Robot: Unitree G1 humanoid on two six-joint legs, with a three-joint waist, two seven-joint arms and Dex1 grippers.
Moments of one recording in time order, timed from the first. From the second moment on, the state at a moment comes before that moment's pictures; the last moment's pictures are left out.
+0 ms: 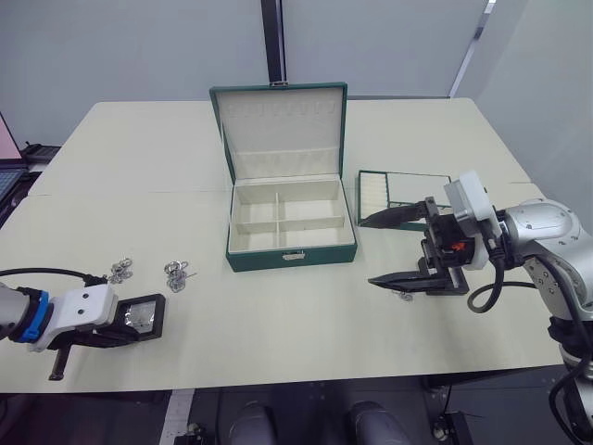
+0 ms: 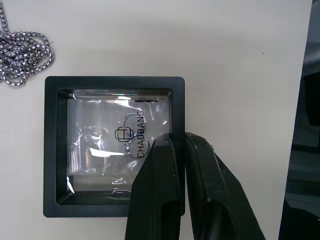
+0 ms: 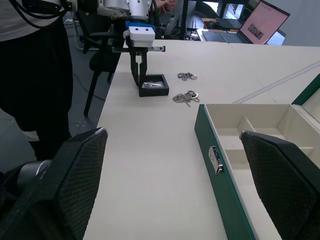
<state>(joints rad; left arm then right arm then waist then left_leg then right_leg) -0.02 1.21 0.16 0.38 -0.17 -0.25 -1.55 -0.57 -0.77 0.03 -0.33 0.65 0.56 1.27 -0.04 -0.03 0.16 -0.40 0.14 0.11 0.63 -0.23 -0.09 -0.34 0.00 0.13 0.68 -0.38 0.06</state>
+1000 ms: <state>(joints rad) -0.85 1.11 -0.19 0.06 -0.27 0.45 -1.58 -0.62 -0.85 -0.06 -0.08 0.60 0.55 1.21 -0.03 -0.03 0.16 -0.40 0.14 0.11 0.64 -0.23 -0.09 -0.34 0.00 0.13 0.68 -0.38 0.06</state>
